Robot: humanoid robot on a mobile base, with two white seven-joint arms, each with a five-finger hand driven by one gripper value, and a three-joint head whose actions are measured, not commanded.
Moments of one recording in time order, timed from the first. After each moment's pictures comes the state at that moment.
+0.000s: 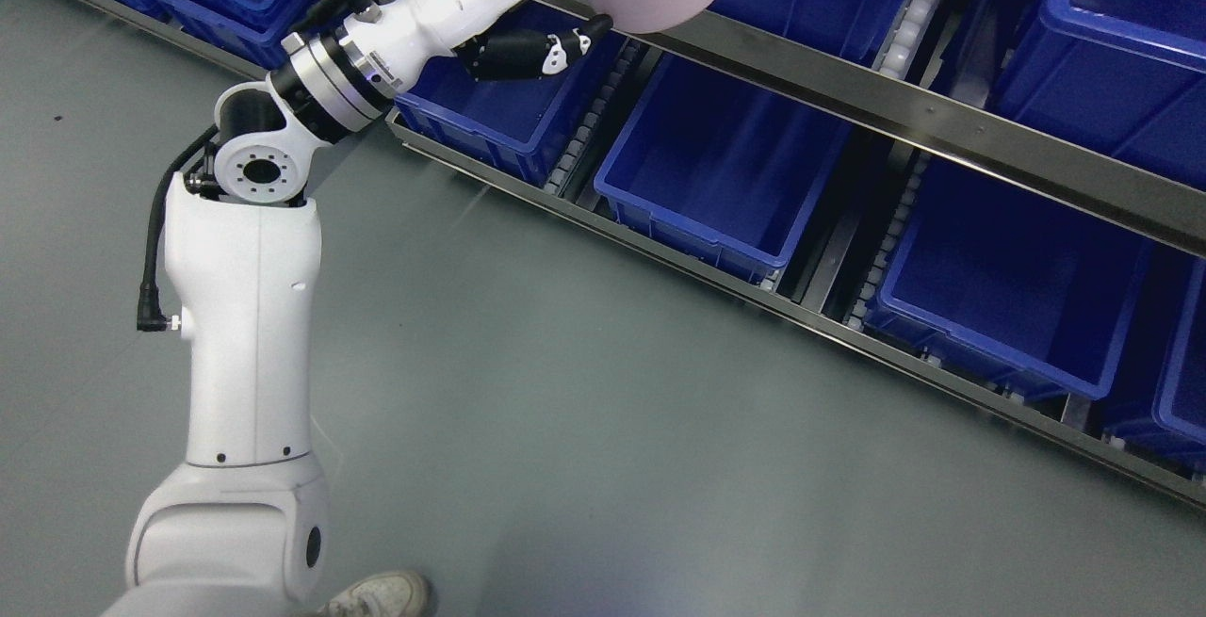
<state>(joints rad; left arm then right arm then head) -0.78 0.00 0.06 -1.41 -0.47 -0.74 -0.72 0.05 0.00 0.00 -0.05 0.00 -0.19 0.00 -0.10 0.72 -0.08</state>
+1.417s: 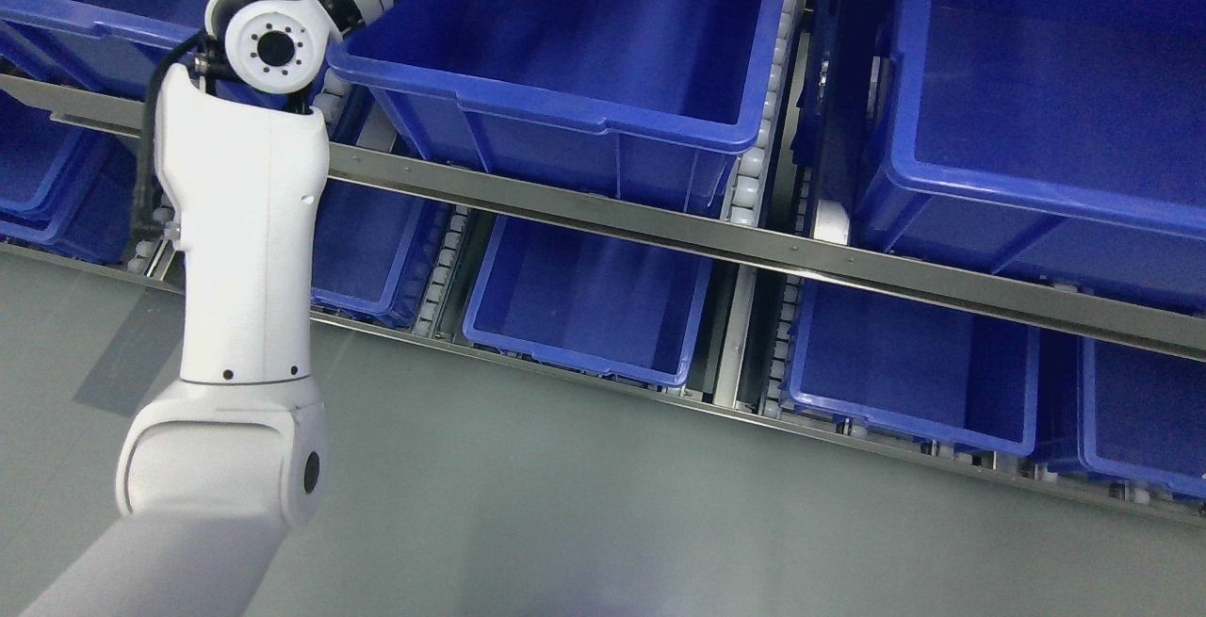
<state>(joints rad) -0.93 0.00 0.01 -1.26 -0.68 -0.41 -0.73 0.05 0.00 0.00 -0.05 0.00 -0.19 0.01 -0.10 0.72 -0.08</state>
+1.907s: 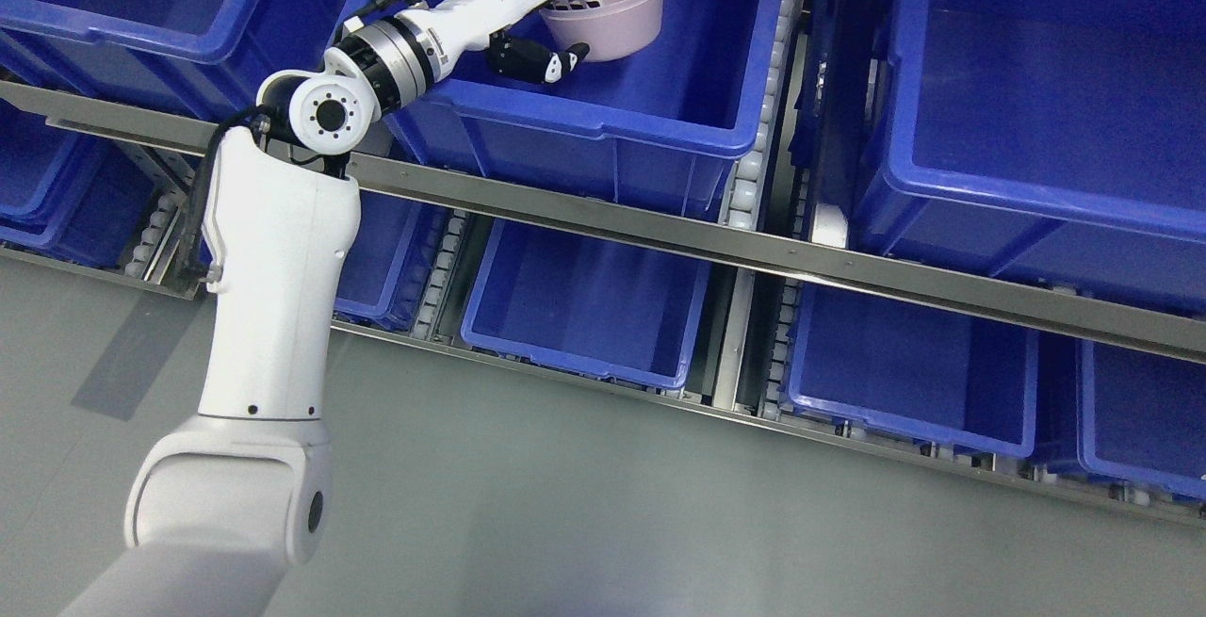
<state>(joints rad) -0.86 0.00 -0.02 -1.19 -0.75 -0.33 -0.73 0.05 0.00 0.00 -0.05 0.00 -0.19 0.00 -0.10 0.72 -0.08</state>
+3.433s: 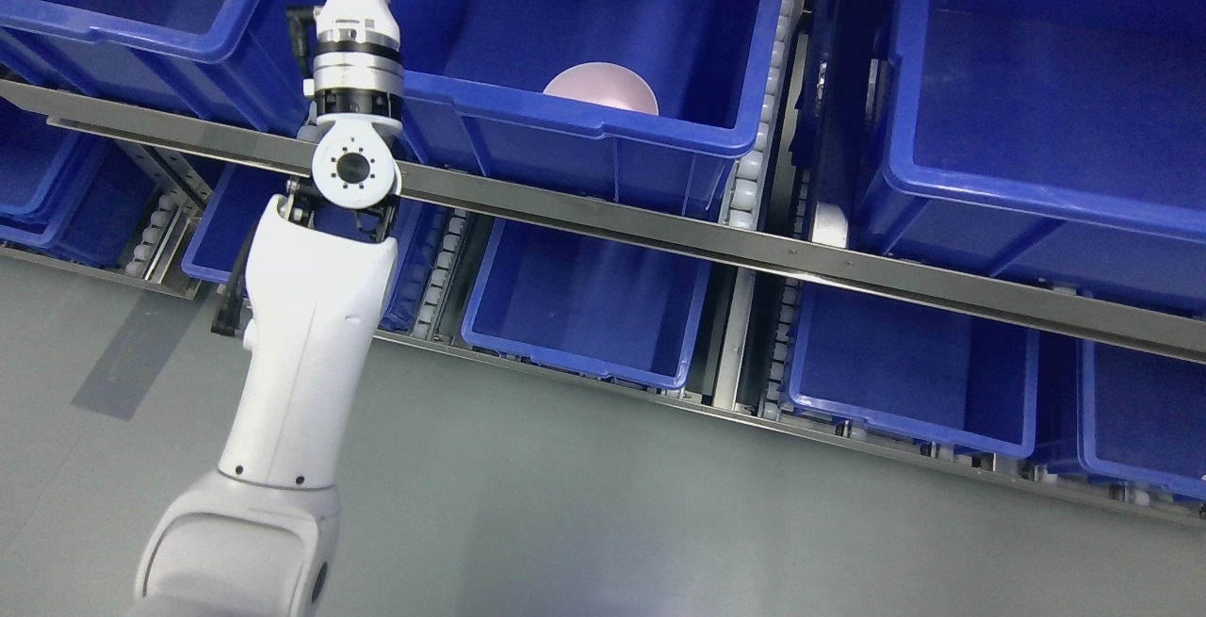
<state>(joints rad) -0.70 0.00 -0.17 -1.38 -0.13 -0.13 0.25 0.05 0.00 0.00 -0.05 0.00 -0.19 0.00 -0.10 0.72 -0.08</state>
